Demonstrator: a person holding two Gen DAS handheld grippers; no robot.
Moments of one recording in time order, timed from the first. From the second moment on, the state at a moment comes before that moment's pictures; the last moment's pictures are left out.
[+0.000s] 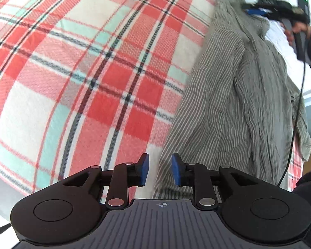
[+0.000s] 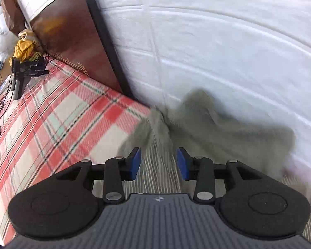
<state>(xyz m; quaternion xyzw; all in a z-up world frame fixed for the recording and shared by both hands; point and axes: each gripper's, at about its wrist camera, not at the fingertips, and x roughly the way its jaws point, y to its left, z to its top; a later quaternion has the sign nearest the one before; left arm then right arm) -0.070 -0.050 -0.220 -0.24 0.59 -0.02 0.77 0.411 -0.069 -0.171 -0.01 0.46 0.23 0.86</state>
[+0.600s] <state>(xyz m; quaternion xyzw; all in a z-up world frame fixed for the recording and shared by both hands) -0.079 -0.052 -0.249 -0.24 0.59 -0.05 0.76 0.465 -0.034 -0.197 -0.04 0.46 0.23 0.86</state>
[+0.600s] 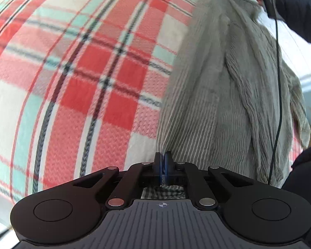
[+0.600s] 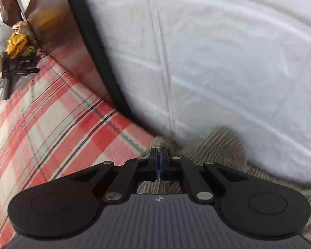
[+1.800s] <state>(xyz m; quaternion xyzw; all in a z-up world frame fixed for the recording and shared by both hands) -0.030 -0.053 -0.247 -0.23 0.57 -0.12 0.78 0.088 -0.160 -0.201 0.18 0.54 0.13 0.81</state>
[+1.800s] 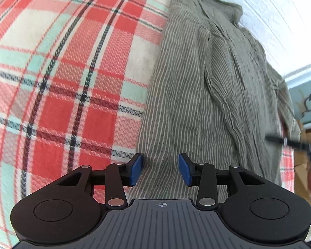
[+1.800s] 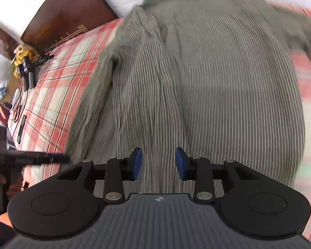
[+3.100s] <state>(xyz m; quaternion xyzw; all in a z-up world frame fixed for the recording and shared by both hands) 0.079 -0.084 -0.168 -0.11 0.48 -0.19 0.85 -0.008 -0.167 -0.202 0.23 0.50 -0.03 0.84</state>
